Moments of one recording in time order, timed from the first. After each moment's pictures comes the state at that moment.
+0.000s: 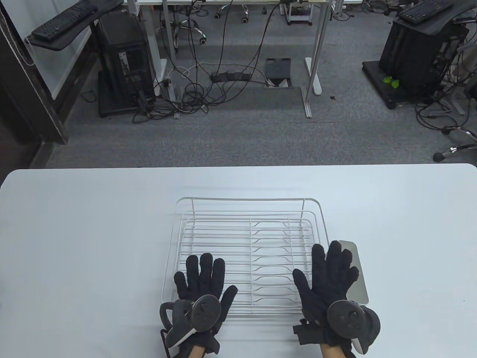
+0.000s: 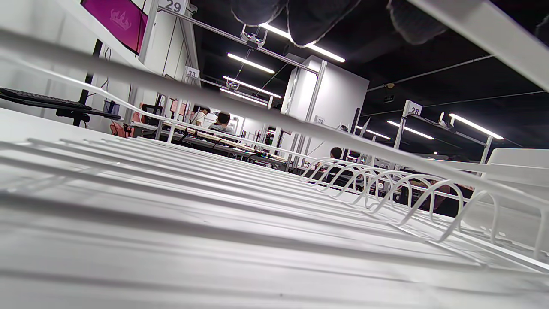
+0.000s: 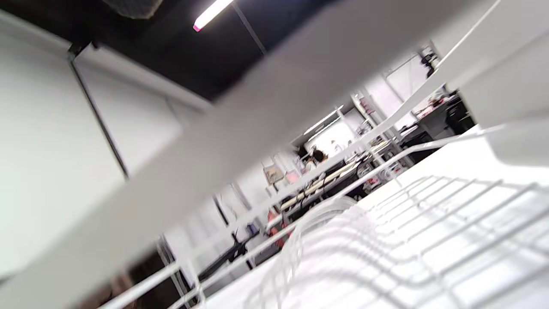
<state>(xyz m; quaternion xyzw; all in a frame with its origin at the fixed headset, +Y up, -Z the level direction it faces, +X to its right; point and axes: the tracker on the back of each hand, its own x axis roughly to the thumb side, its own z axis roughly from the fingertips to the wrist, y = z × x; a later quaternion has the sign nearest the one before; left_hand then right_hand) -0.136 -0.726 -0.270 0.08 -0.13 0.11 0.98 0.156 -0.710 -0.250 0.05 -0.24 0.91 0.34</state>
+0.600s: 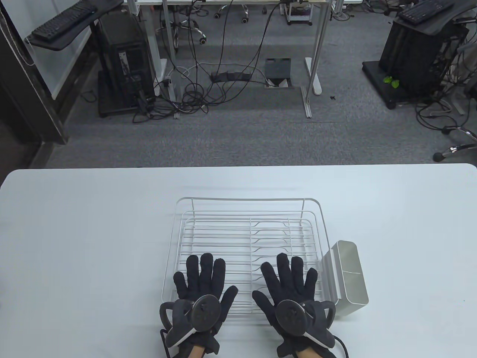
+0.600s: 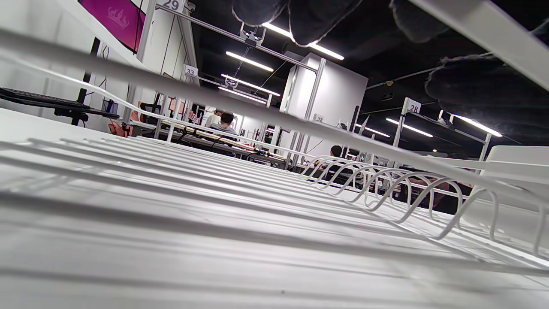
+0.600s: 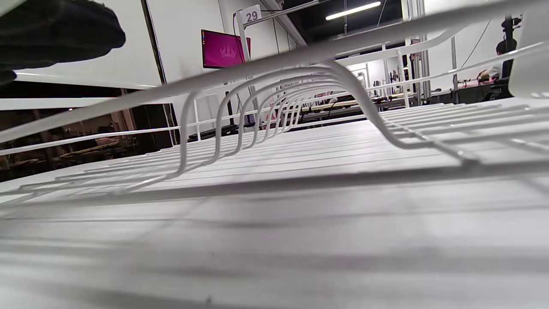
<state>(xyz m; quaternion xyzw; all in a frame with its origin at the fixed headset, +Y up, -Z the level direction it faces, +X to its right) -0.136 -0.726 -0.271 0.07 -0.13 0.10 0.98 0.093 -0.735 -0.257 0.12 -0.10 0.97 0.16</state>
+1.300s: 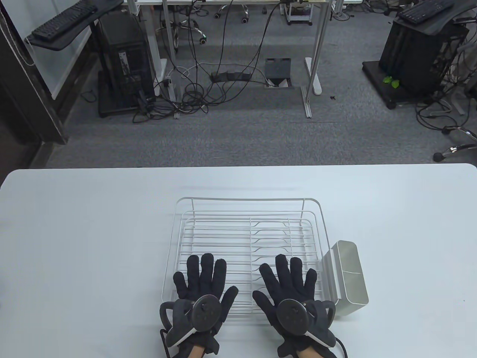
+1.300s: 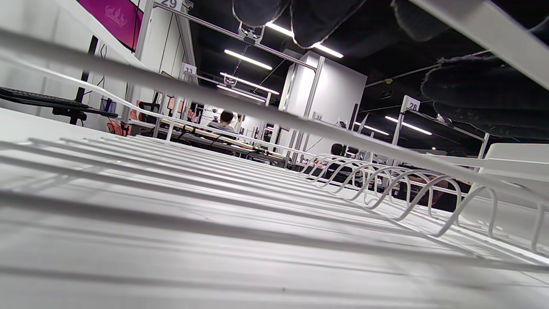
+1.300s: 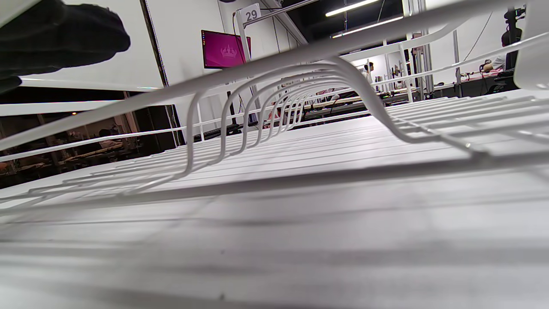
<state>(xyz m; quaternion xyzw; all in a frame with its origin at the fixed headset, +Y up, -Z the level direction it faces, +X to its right) -0.136 -0.727 -0.271 0.07 -0.14 0.10 0.98 0.094 -0.734 -0.257 0.12 -0.10 0.97 0.16</state>
